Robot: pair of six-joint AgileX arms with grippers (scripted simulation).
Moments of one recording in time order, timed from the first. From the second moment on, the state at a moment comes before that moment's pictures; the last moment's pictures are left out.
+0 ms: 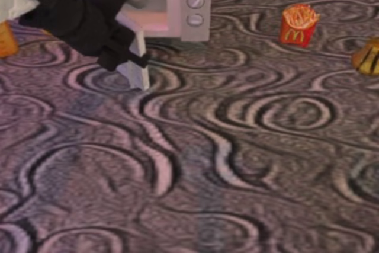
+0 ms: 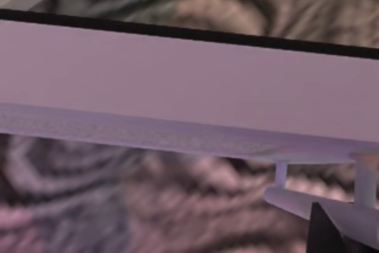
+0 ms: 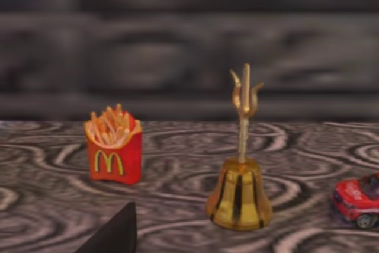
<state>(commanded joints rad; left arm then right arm) -0.33 1.77 1.41 -0.71 0.18 0.31 0.00 0.00 0.00 0.00 0.00 0.00</state>
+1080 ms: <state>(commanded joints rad) -0.30 1.75 1.38 -0.72 0.22 0.40 0.00 0.00 0.00 0.00 0.00 0.00</state>
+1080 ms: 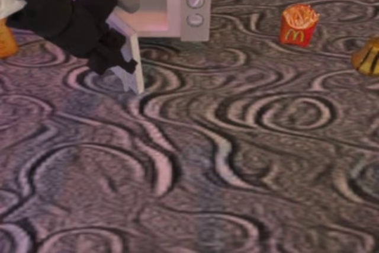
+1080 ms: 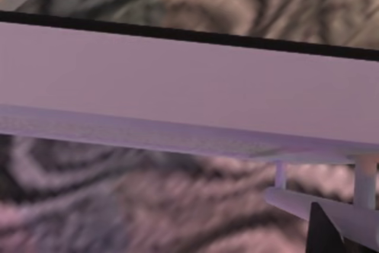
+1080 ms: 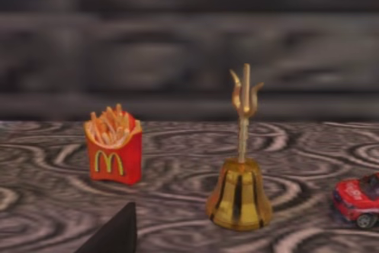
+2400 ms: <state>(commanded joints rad) -0.26 1.74 1.37 -0.74 0.27 0.49 0.00 0.00 0.00 0.00 0.00 0.00</state>
